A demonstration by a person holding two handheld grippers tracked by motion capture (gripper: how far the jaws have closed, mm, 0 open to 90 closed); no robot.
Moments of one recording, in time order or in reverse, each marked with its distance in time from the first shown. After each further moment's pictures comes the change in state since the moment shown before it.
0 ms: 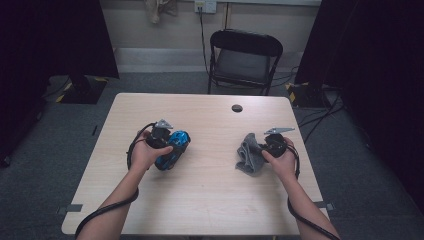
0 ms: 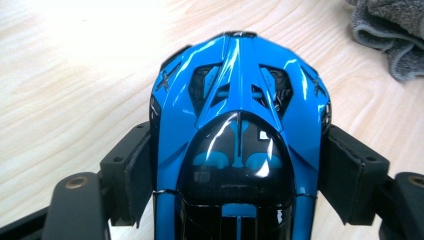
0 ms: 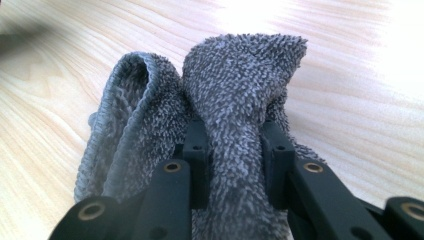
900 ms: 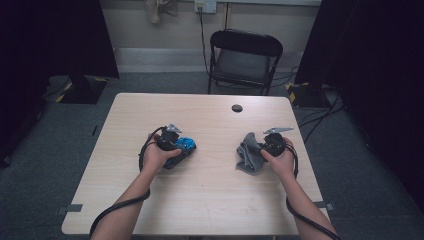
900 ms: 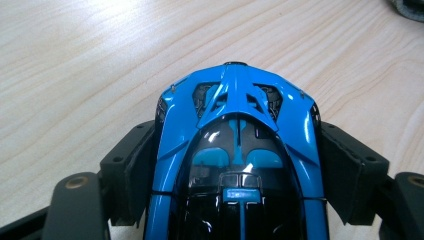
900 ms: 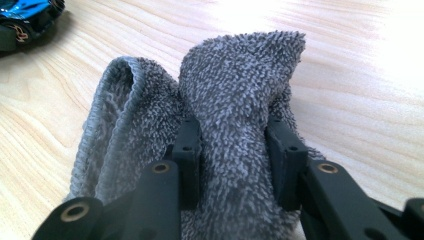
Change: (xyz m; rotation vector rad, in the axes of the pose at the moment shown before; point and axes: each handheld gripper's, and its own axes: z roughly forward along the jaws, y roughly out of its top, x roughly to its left) left arm 0.000 -0.008 0.038 0.048 0.022 0.018; right arm -0.007 -0.001 0.010 0.004 -0.007 0.015
